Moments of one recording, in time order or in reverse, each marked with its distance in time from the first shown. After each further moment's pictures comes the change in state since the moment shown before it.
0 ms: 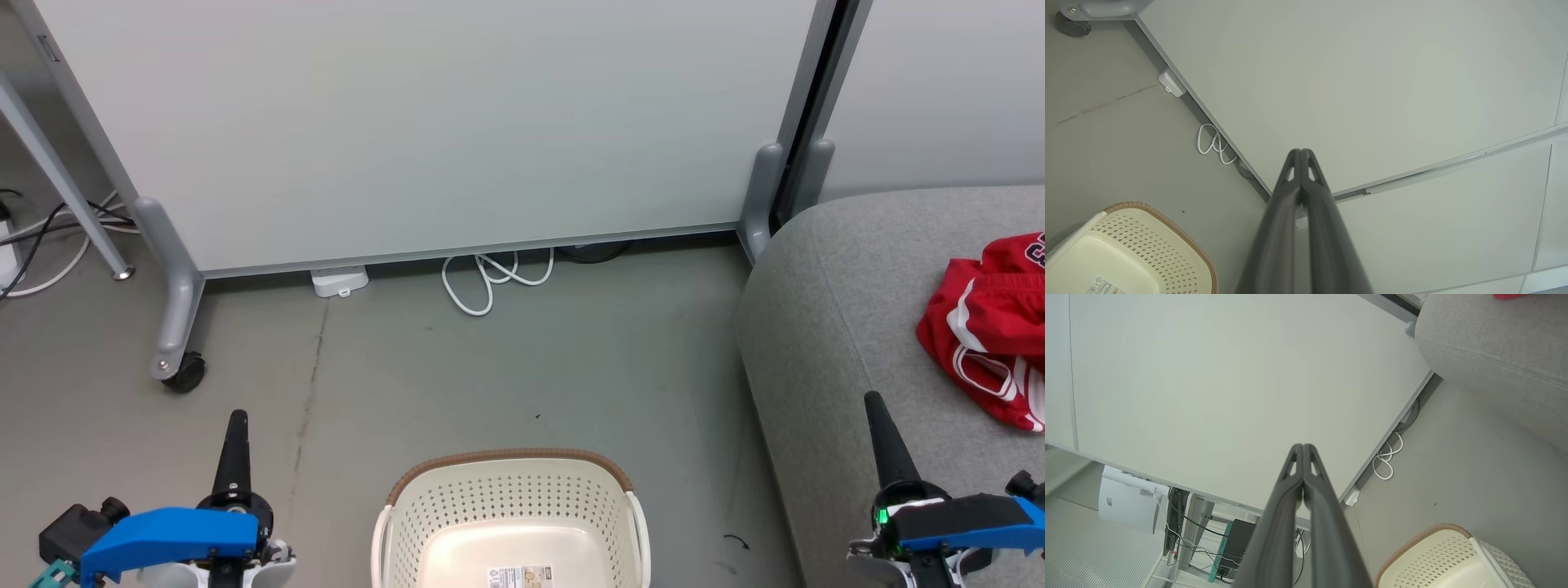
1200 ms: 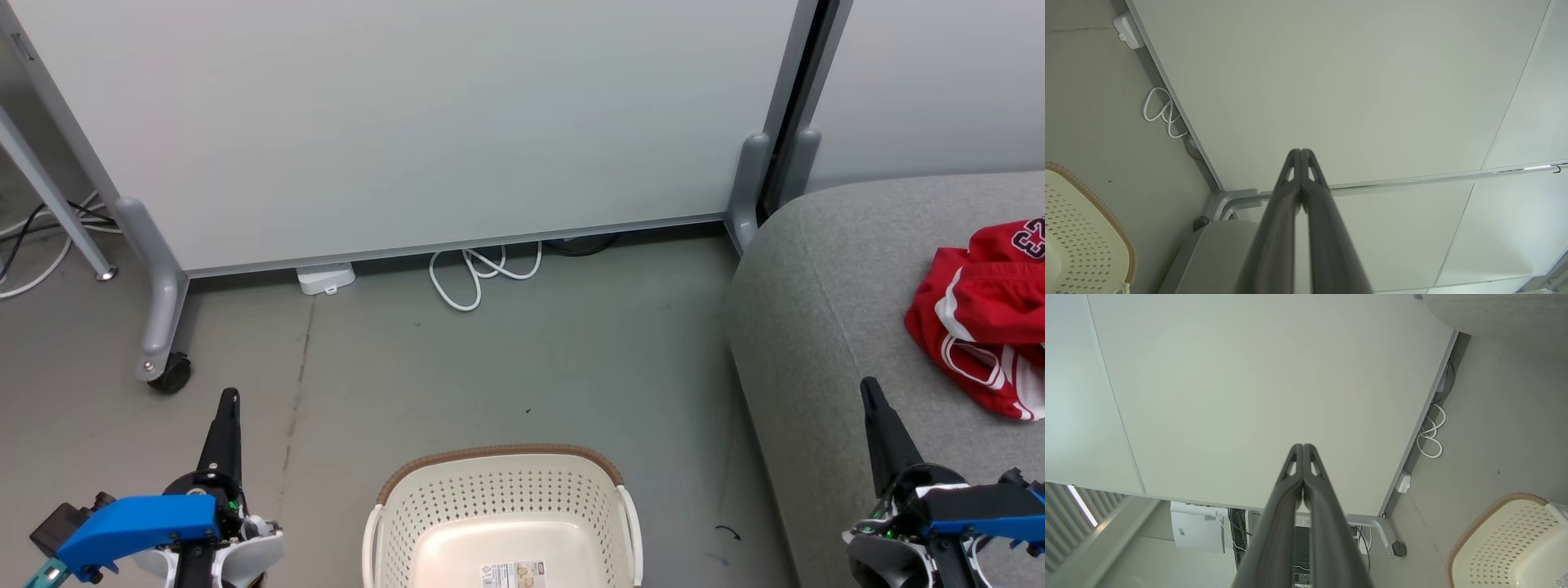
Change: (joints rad) left arm -0.039 -0.010 0.046 -0.002 -0.292 -0.018 0.078; right arm -0.034 -0.001 -0.008 0.012 0.315 0.000 0.078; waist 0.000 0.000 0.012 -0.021
